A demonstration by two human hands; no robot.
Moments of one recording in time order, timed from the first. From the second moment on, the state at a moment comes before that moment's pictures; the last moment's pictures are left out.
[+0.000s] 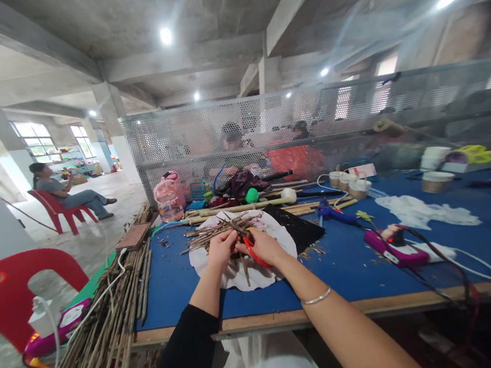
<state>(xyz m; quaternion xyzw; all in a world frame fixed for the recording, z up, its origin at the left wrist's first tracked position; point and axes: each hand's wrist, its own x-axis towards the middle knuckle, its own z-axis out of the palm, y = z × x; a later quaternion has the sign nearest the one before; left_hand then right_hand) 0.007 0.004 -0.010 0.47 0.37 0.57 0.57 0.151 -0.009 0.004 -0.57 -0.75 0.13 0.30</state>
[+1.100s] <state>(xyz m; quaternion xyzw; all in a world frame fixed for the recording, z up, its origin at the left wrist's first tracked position) 0.002 0.001 -0.022 0.51 0.40 0.55 0.53 0.144 -0.011 0.002 -0.58 -0.76 0.07 0.26</state>
